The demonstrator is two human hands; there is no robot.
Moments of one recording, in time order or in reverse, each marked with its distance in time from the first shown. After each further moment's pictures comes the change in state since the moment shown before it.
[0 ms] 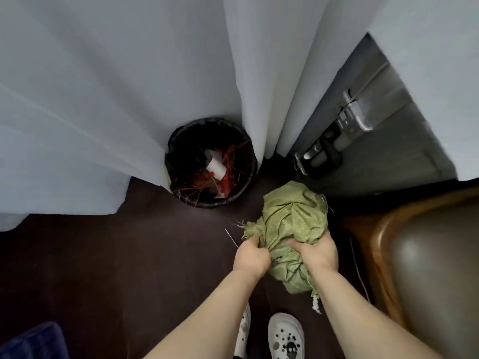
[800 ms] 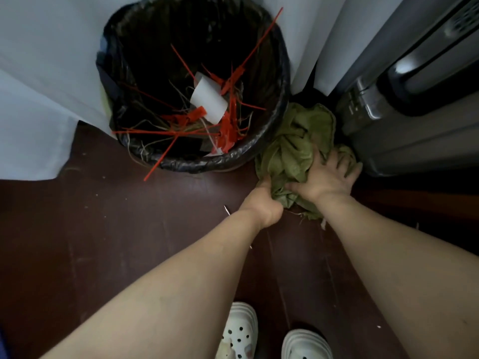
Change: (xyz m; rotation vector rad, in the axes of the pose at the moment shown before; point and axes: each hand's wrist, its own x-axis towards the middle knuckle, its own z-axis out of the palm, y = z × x) left_hand 0.200 -0.042 0.017 0.188 -0.081 0.089; right_hand 0.208 0.015 0.136 -0.985 -0.029 -0.353
